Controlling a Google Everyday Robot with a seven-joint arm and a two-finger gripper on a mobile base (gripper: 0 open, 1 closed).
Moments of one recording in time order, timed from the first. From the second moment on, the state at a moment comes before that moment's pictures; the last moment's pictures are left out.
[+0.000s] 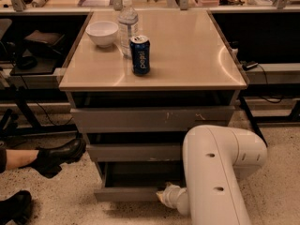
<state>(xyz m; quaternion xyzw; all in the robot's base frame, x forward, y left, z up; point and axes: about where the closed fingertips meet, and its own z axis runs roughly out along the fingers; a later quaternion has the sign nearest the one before) 0.516 -0.051 0.202 -0.30 0.89 0.16 0.30</state>
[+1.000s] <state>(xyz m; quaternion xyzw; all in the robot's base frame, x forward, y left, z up) 0.481 -0.054 0.202 -0.29 0.90 0.17 0.29</state>
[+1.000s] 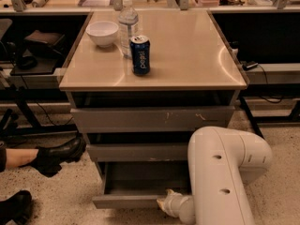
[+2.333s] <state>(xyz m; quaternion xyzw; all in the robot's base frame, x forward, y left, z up) 0.452 -0.051 0.200 -0.30 0.89 0.18 0.30</state>
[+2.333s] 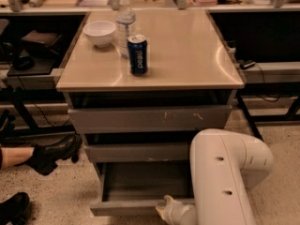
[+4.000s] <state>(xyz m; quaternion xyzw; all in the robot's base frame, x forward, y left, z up) 0.429 -0.053 0.211 -0.30 0.88 0.19 0.32</state>
